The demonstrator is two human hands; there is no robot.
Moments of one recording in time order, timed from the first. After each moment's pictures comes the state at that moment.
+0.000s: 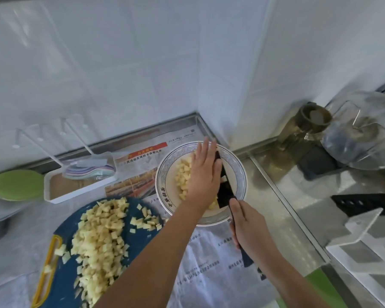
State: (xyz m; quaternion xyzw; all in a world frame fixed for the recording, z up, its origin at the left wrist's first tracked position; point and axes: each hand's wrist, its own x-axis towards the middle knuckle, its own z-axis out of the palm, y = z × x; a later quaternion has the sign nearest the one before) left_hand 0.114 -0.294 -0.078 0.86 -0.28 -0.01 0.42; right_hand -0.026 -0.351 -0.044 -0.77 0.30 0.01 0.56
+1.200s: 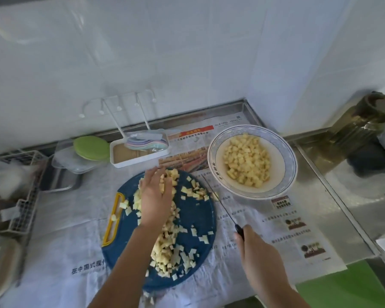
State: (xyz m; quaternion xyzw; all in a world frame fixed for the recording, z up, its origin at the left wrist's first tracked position) left_hand 0.075 -0.051 -0.099 0.92 -0.02 0.07 0.39; right_hand -0.087 -0.245 -0.081 -0.97 0.13 0.12 0.19
